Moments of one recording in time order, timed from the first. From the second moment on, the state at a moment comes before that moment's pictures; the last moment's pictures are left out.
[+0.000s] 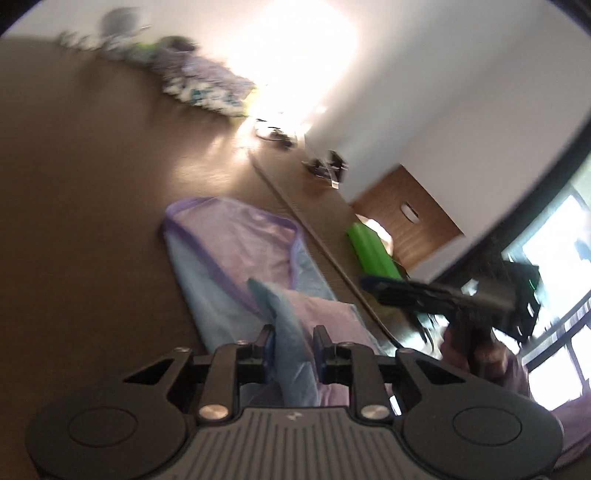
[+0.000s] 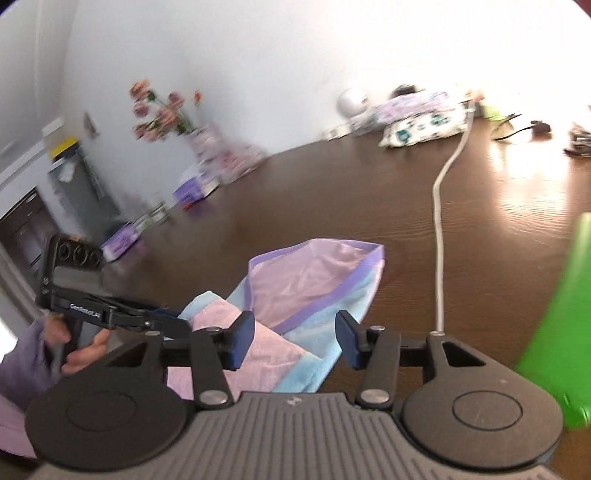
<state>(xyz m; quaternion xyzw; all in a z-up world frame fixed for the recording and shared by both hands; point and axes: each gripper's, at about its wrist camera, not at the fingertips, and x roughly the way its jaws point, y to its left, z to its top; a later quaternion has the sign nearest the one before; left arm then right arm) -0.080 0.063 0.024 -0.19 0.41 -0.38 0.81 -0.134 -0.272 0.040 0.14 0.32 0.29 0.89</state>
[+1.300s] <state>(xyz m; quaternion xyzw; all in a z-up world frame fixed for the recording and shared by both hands) -0.130 0.054 0.017 -0.17 0.34 -0.26 0.89 -0.168 -0.210 0.024 0.09 0.30 0.25 0.92</state>
